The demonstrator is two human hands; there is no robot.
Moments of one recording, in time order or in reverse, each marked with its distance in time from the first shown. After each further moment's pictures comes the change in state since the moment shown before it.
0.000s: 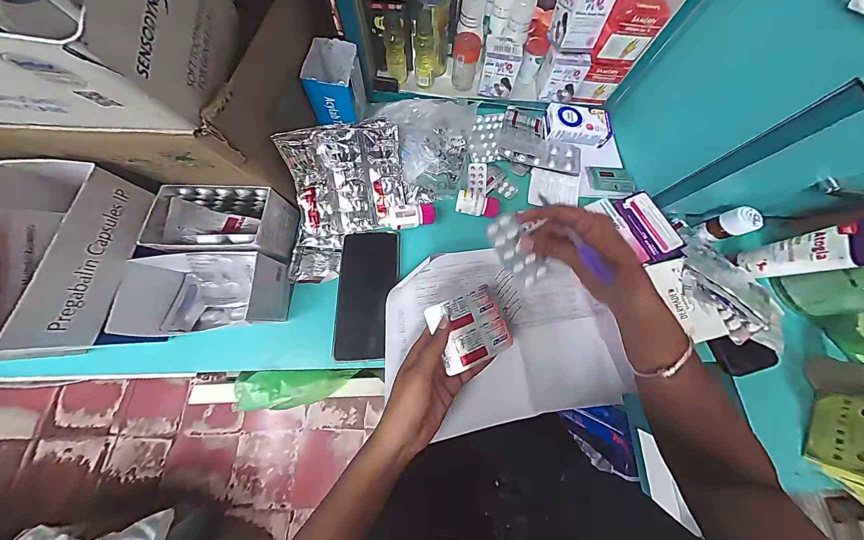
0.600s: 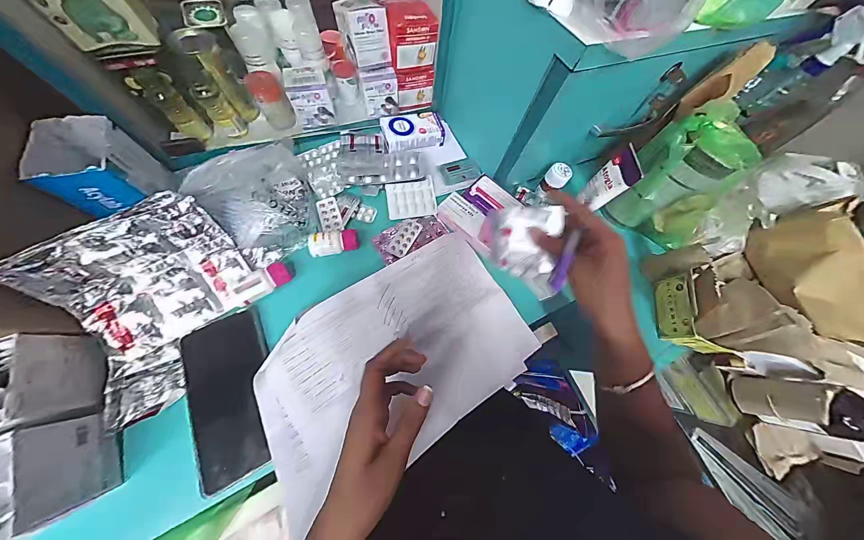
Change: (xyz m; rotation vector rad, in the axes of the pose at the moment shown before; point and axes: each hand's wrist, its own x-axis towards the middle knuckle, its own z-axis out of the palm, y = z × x) left_hand 0.019 -0.024 0.014 1.005 -0.435 0.461; right_hand -0.120 0.016 -0.068 -0.303 0.769 0.111
